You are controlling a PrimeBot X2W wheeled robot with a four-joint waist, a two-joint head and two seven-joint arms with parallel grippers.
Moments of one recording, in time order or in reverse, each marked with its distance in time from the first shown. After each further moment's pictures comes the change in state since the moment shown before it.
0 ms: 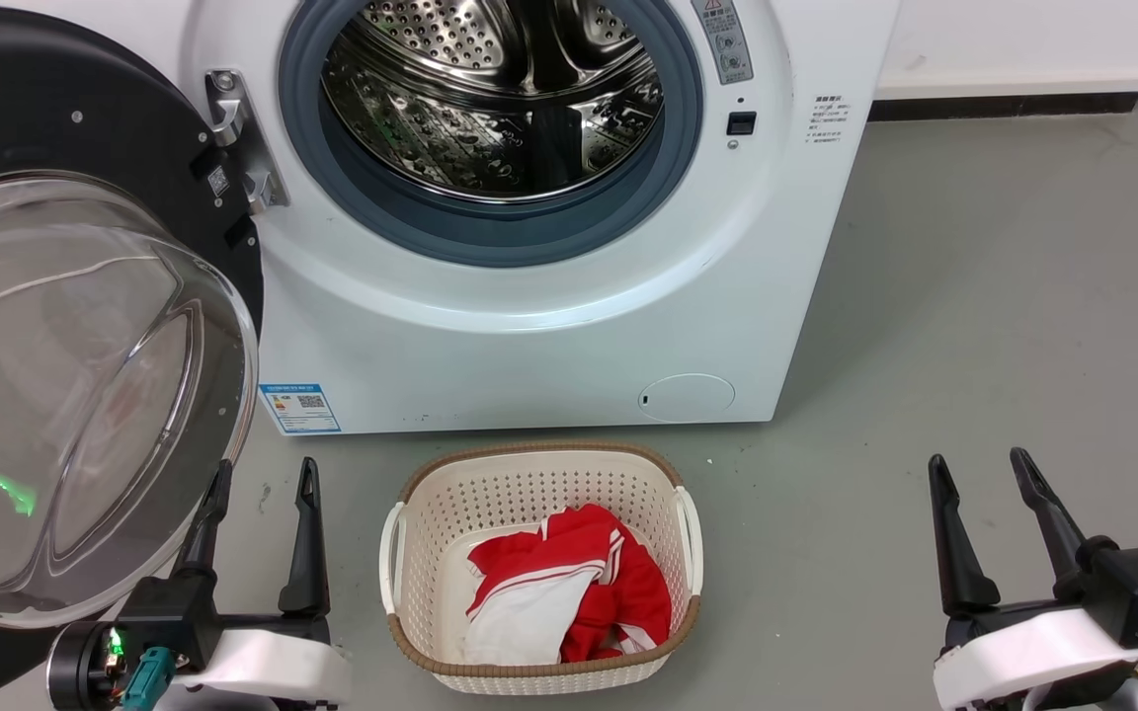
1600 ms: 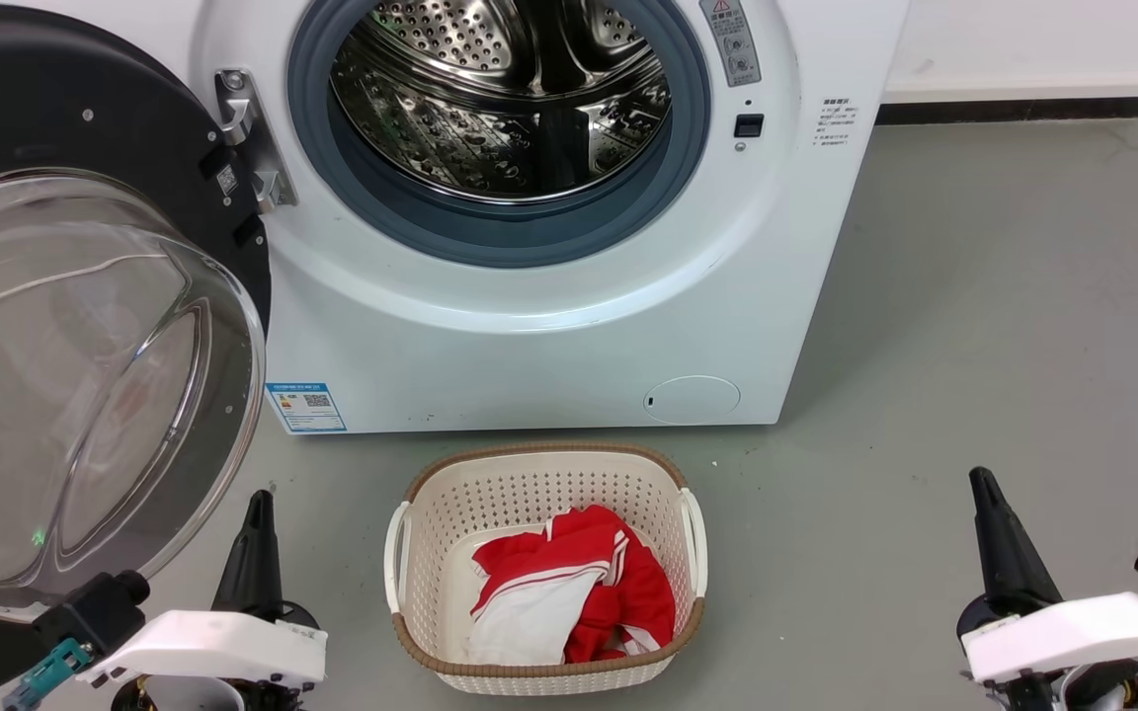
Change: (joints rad) left arm -0.029 -0.028 0.042 0.100 -0.594 -0.046 0.154; right arm -0.035 -0.017 0.005 0.125 0.640 0.000 0.075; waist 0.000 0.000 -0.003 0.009
